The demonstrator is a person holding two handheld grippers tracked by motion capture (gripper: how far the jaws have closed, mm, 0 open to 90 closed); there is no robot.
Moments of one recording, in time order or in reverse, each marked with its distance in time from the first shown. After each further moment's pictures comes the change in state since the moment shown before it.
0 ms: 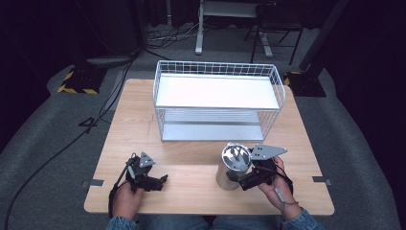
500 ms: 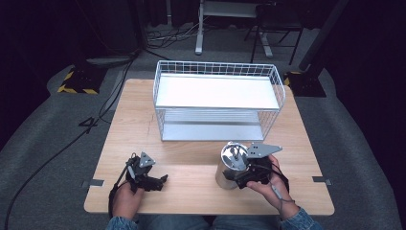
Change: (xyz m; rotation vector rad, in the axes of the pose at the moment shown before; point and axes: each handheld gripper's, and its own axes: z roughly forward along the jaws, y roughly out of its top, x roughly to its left) left arm 0.000 0.000 0.000 0.000 0.000 0.000; right arm -0.002 0.001 0.010 0.008 0.021 0.022
